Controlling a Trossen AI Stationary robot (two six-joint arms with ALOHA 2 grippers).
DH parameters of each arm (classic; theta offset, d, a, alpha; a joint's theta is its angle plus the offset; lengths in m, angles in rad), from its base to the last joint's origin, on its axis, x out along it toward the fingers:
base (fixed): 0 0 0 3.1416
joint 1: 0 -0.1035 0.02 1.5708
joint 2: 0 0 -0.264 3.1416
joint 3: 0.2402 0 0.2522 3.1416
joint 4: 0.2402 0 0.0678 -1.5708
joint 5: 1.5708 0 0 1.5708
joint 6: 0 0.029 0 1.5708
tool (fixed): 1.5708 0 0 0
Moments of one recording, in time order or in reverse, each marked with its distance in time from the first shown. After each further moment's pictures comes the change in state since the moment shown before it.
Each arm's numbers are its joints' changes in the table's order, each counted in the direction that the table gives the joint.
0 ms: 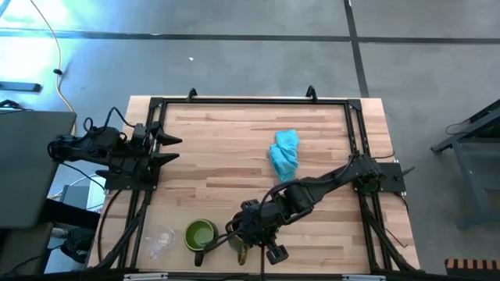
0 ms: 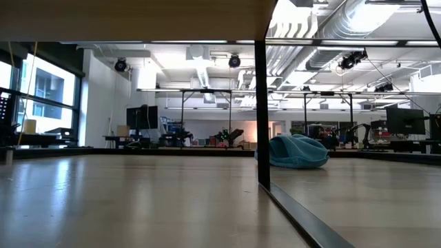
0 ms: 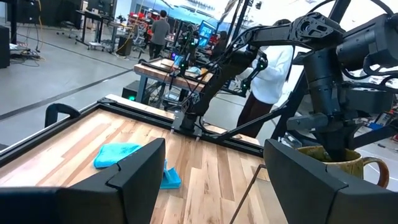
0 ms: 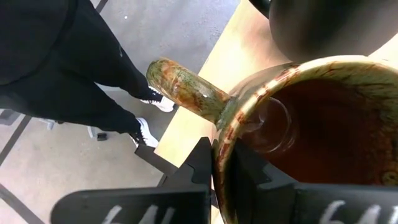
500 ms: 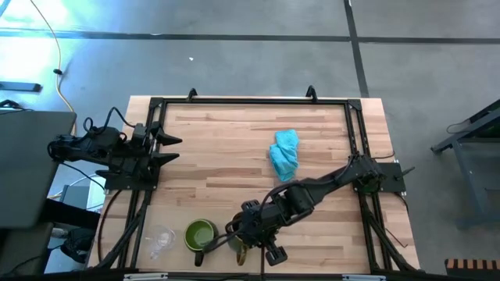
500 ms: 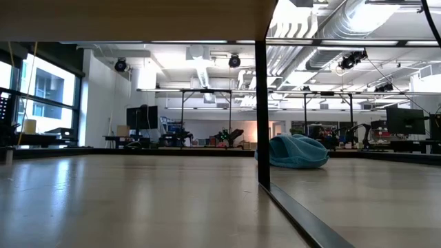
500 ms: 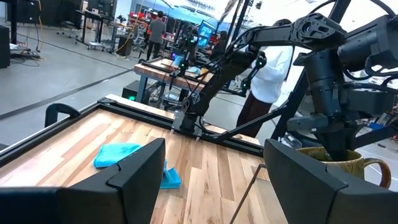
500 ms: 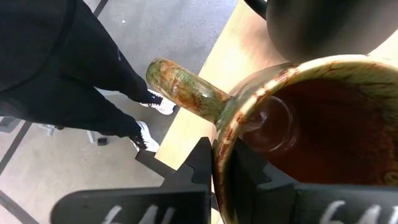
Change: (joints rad) left arm 0.000 0.000 0.000 0.000 0.000 0.000; right arm -0.008 0.005 0.000 -0.004 0.012 0.033
